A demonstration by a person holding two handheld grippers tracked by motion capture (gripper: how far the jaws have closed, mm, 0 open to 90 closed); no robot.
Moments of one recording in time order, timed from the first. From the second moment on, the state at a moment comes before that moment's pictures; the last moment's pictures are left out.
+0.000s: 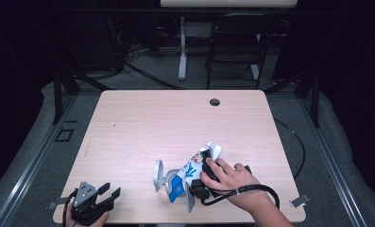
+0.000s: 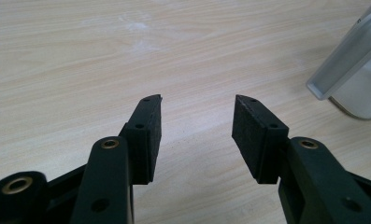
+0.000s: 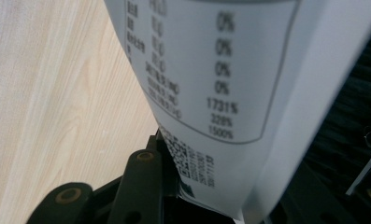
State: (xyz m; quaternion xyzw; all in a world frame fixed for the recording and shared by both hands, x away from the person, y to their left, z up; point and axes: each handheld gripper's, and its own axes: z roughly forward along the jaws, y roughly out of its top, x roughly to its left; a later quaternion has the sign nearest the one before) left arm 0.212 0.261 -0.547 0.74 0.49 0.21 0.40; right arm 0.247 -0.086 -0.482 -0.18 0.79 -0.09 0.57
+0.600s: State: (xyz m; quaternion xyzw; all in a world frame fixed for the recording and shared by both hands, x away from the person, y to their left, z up) left arm 0.212 0.261 -0.547 0.74 0.50 0.21 0.40; right arm 0.247 -0.085 -0.481 -0.18 0.79 -0.09 0.58
